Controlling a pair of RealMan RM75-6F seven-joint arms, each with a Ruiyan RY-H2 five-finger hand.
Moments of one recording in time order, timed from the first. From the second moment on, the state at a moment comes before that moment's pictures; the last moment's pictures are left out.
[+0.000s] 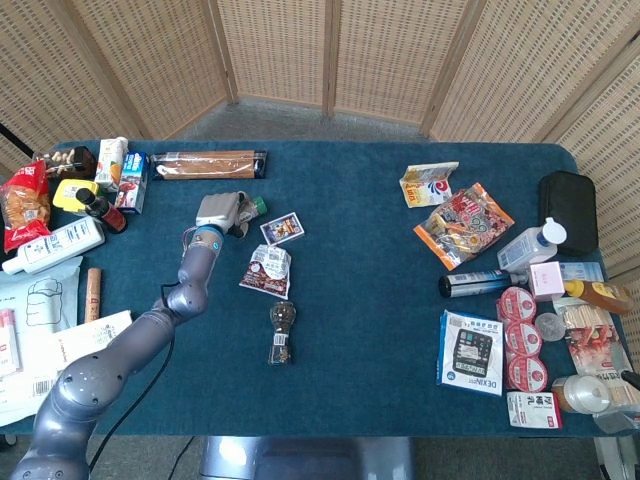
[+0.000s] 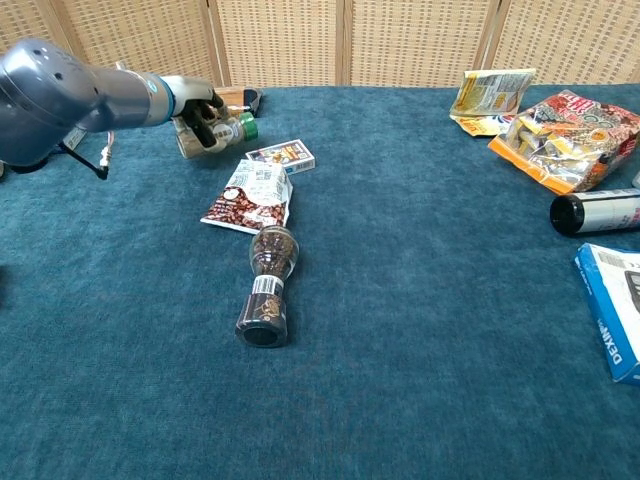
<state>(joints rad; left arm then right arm) -1.22 -1.88 -0.29 -0.51 0.34 0.41 0.47 -0.06 -0.99 0.19 -1.88 -1.22 1.62 -0.05</state>
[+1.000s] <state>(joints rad) -1.01 -1.08 -0.54 -1.74 0.52 0.81 0.18 0.00 -1.07 0.18 -1.78 -1.27 1.52 0.03</state>
